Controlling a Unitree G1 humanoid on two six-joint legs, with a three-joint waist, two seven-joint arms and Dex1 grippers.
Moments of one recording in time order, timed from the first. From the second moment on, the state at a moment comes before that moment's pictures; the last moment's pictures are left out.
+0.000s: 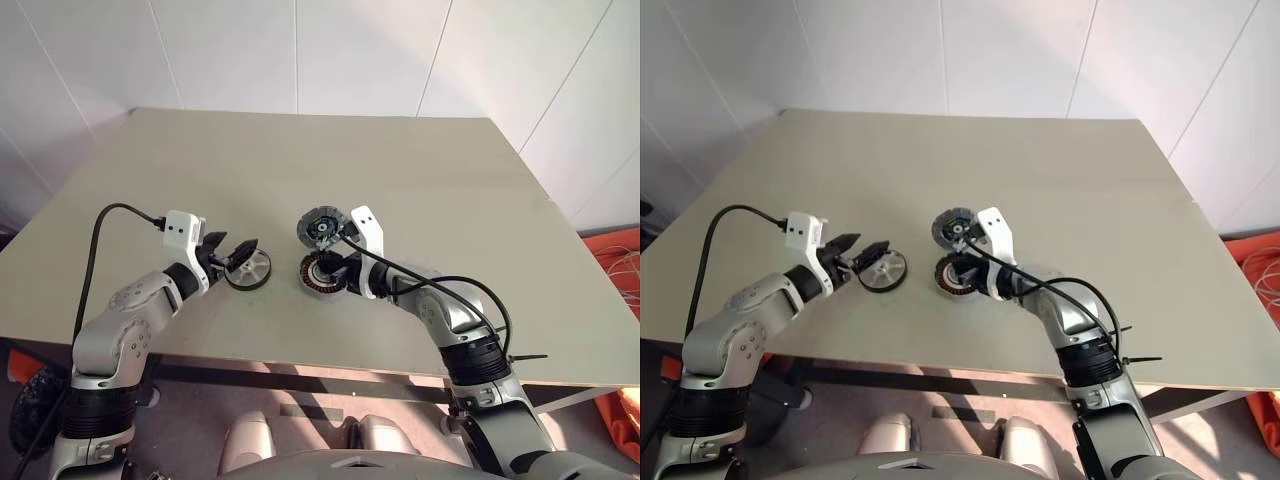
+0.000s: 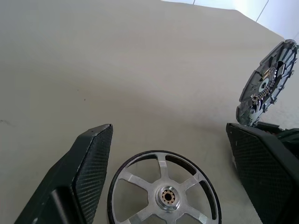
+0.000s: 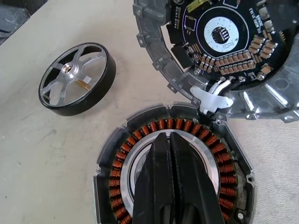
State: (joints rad) left arm -0.15 0.41 0.17 -0.29 -0.55 0.72 -0.41; right arm -0.42 -0.20 0.17 -0.02 0.33 0.87 0.51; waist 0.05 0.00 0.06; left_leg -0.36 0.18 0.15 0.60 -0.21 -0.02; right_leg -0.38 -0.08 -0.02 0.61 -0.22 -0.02
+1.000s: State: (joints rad) left arm -0.17 0.42 0.17 -0.28 -0.55 0.73 -0.41; right arm -0.37 -0.27 0.17 -0.11 0.39 0.91 0.56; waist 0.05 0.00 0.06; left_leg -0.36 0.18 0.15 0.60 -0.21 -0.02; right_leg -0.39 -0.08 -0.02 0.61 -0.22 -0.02
